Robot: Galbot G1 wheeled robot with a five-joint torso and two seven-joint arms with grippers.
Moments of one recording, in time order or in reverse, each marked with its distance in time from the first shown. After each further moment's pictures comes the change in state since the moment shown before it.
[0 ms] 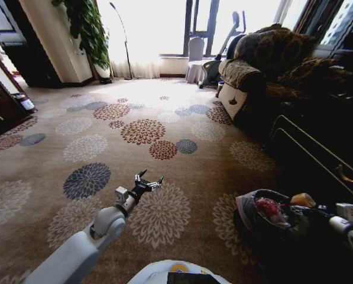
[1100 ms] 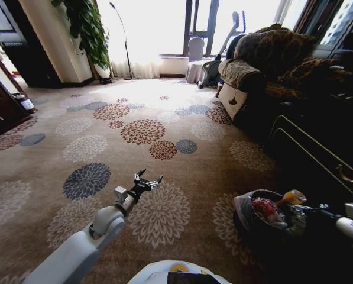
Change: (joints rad) left arm 0.003 -0.002 -0.016 0.001 -0.004 -0.016 0.012; right arm -0.181 0.035 0.203 0.225 0.106 -0.062 0.028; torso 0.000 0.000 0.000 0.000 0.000
